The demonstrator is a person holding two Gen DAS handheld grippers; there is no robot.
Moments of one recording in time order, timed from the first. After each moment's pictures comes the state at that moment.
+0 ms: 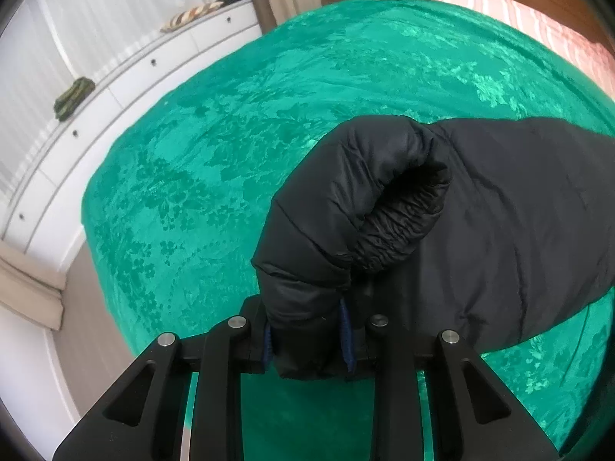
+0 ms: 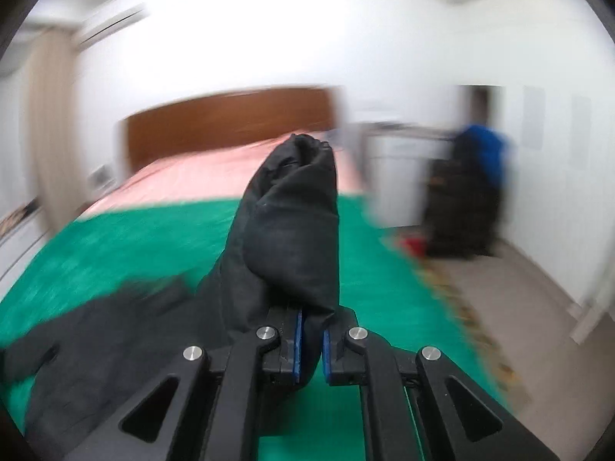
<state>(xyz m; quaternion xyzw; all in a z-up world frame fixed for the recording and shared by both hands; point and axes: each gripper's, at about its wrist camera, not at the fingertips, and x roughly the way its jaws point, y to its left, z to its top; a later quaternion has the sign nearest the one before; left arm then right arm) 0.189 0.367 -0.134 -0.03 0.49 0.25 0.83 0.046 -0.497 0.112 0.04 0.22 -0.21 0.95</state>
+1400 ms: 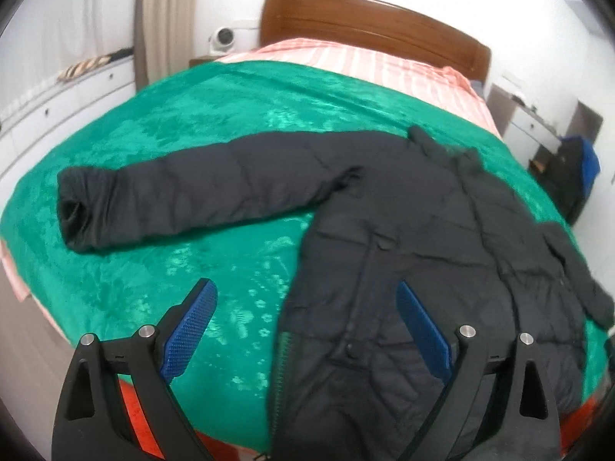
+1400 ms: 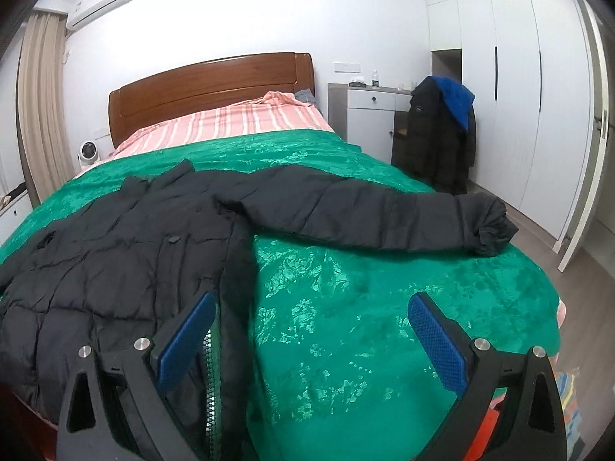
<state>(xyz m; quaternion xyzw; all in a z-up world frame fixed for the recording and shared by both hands) 0.075 0.165 -0.055 -0.07 0.38 0.00 0.92 -0.122 -0.371 -0.082 0.05 0.27 -0.20 0.94</state>
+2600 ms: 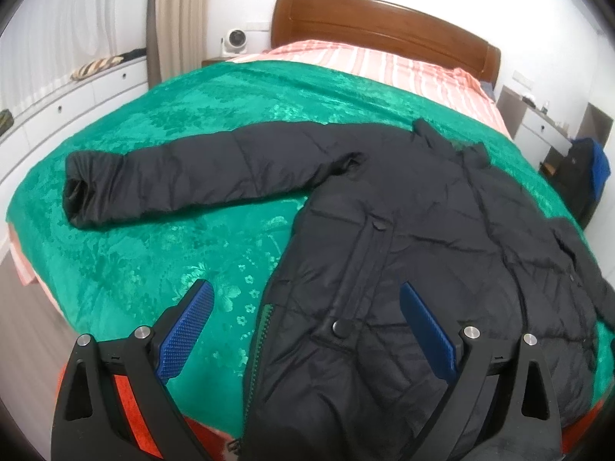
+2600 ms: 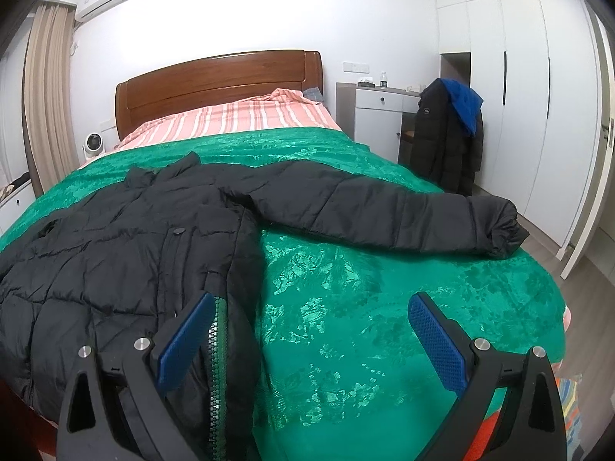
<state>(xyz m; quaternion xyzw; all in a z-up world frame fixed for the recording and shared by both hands) 0.056 0.135 -0.071 -0.08 0.38 0.03 0.92 -0.115 -0.359 -0.094 0.04 0.27 -0.19 0.94</state>
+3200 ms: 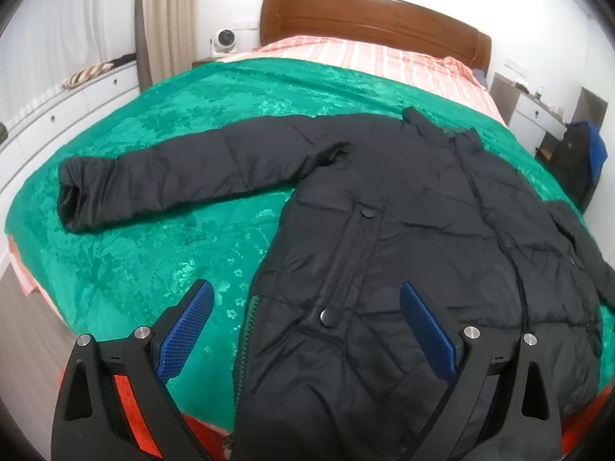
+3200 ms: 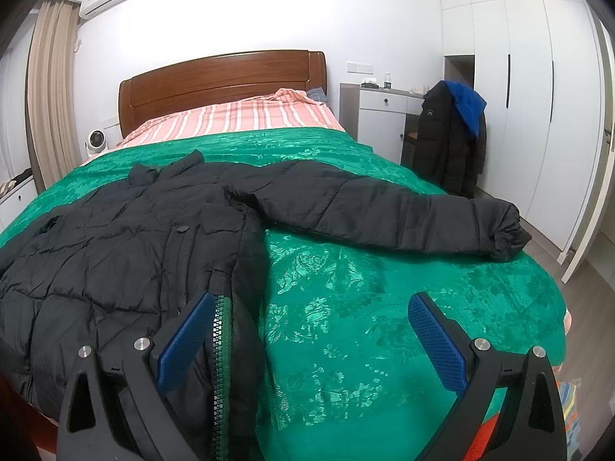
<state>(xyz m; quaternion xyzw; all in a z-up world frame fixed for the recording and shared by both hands) 0.054 0.125 -0.073 -0.06 0.39 0.02 0.92 -0.114 -0.354 -0.097 0.03 0.27 -0.19 0.94</state>
